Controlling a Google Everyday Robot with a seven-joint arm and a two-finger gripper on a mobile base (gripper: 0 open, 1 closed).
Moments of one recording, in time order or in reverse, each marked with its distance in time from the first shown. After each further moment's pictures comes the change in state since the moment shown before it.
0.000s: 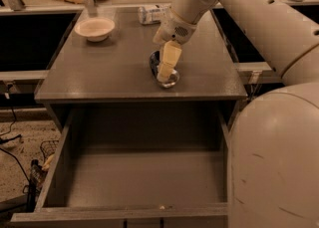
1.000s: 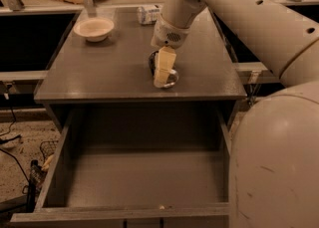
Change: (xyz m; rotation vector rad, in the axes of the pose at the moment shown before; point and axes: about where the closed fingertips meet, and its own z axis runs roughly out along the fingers) arm 0.001 0.002 0.013 0.039 0.102 -0.008
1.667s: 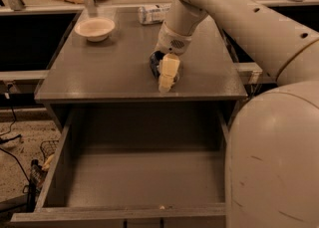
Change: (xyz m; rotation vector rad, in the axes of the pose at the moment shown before) arm 0.019 0.002 0.021 -0.053 0.012 0.004
